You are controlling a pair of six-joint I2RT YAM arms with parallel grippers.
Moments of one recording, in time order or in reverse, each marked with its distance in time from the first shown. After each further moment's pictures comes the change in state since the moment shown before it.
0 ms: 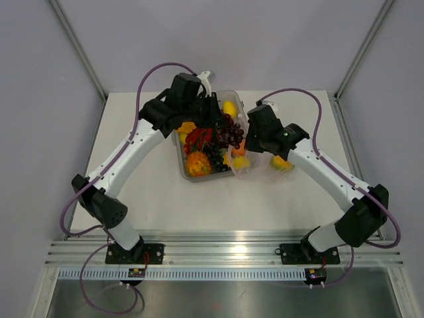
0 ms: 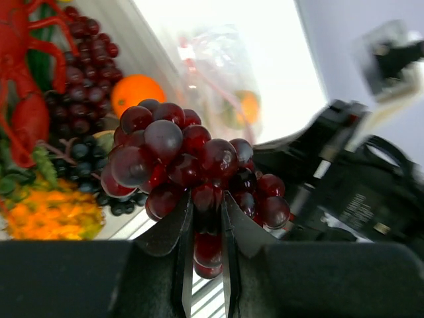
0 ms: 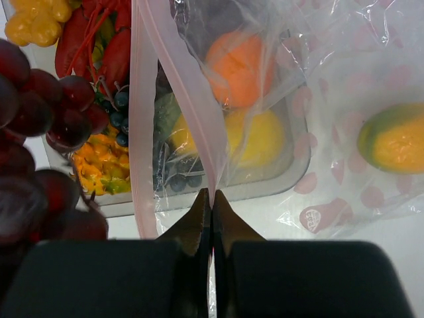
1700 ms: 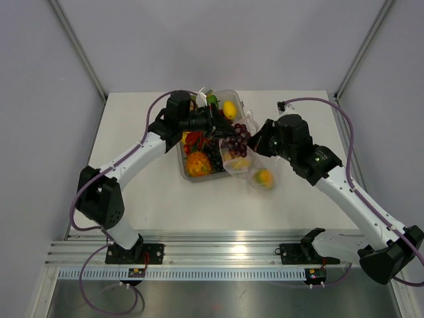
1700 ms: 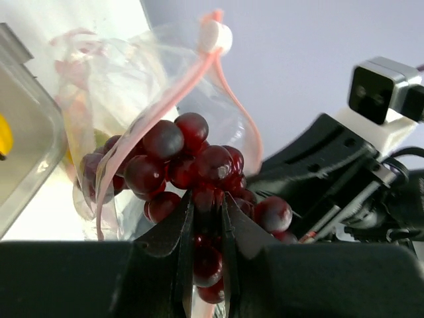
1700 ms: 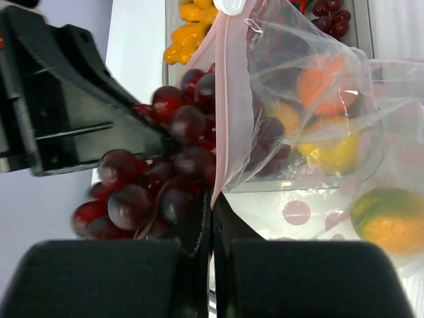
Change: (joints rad) left arm 0.108 -0.041 -0.505 0.771 0.593 -0.533; right arm -0.025 -0.335 -0.213 0.240 -0.198 0.094
